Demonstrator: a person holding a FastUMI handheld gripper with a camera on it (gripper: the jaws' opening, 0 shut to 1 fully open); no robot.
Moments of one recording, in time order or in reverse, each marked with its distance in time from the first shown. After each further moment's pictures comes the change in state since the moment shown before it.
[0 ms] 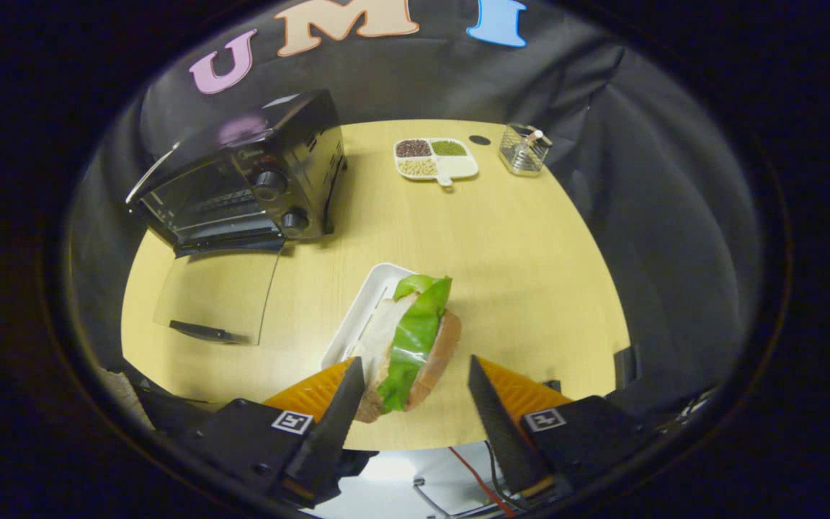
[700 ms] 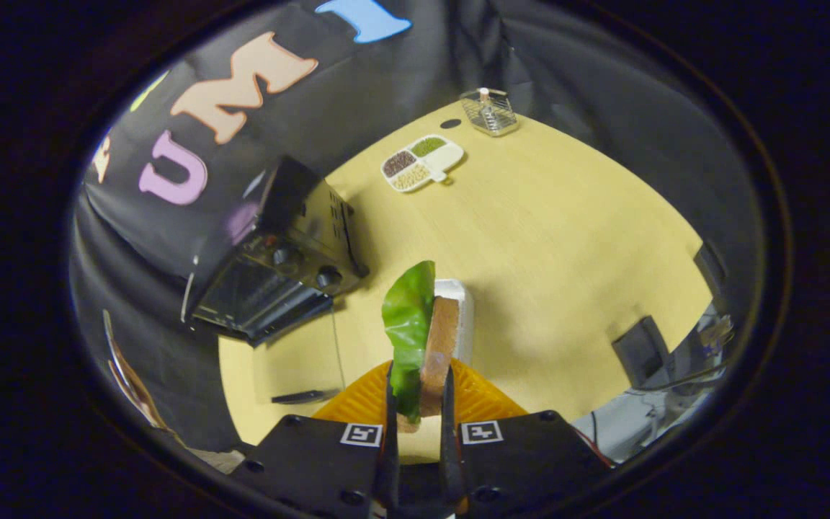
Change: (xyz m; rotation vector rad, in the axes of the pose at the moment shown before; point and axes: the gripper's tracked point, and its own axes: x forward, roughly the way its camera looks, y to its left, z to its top) arm -0.006 0.033 0.015 0.511 -0.058 0.260
